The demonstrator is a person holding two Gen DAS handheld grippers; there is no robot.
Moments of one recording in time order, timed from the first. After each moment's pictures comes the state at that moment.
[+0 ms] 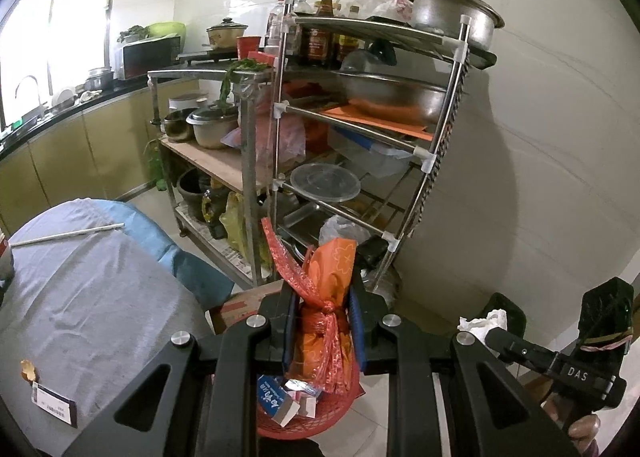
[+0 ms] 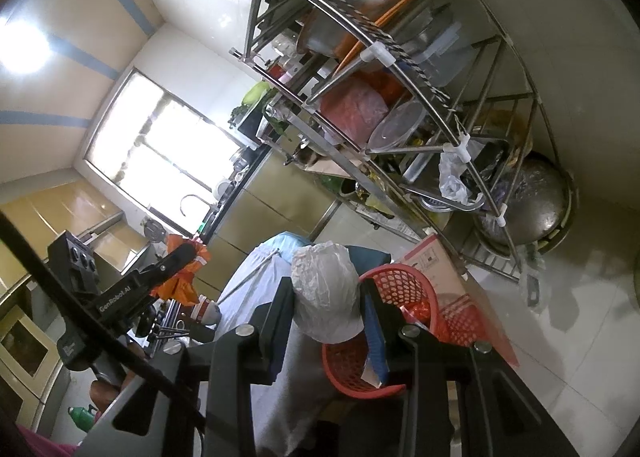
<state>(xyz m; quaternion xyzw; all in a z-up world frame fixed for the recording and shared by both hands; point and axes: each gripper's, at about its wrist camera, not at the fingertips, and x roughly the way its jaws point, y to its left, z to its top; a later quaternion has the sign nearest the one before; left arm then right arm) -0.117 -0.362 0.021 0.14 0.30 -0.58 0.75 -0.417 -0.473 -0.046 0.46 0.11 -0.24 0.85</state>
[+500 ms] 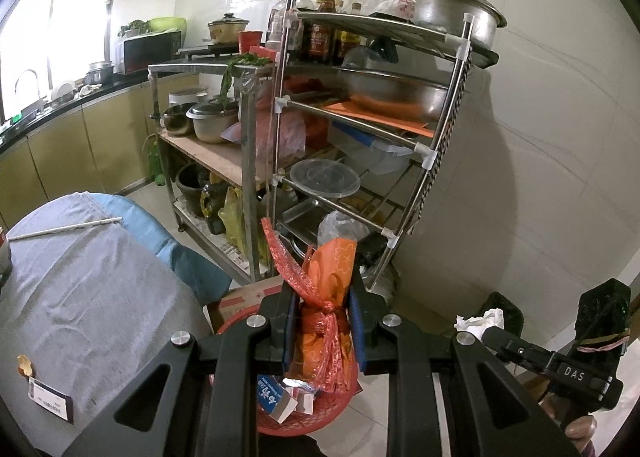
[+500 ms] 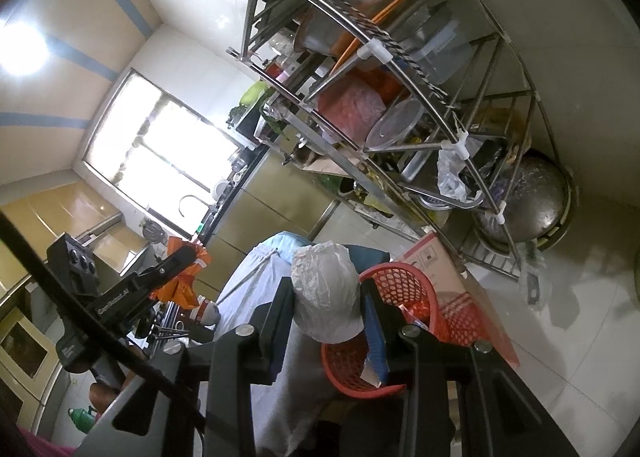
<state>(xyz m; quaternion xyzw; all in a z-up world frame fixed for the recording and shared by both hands) -0.113 -0.362 0.017 0.14 0.31 -0.58 0.74 -0.415 -0.473 -0.049 0.46 0.11 -0.24 0.85</state>
